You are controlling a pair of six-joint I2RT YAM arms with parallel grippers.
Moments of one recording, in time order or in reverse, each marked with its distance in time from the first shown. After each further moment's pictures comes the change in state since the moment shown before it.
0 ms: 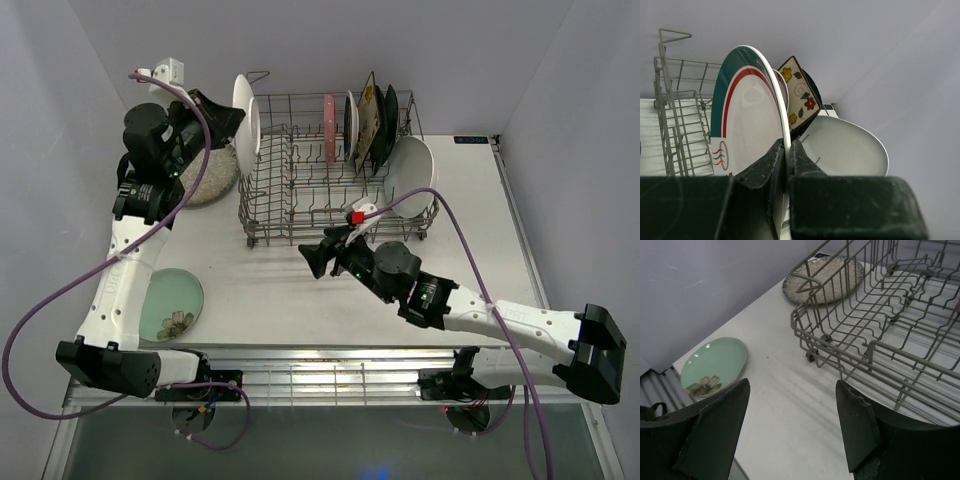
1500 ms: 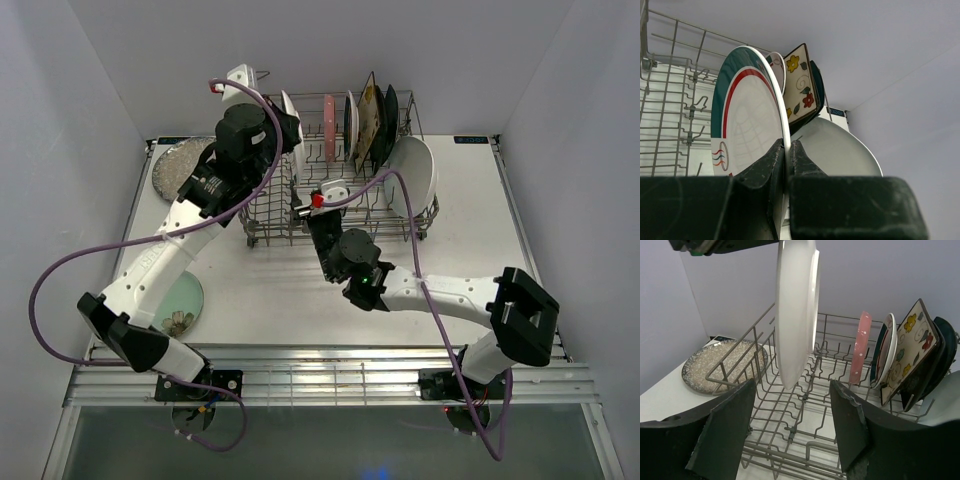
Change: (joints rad) left arm -0.484 0.201 0.169 -0.109 -0.716 -0.096; right arm 0.056 0.427 0.254 0.536 0.520 -0.502
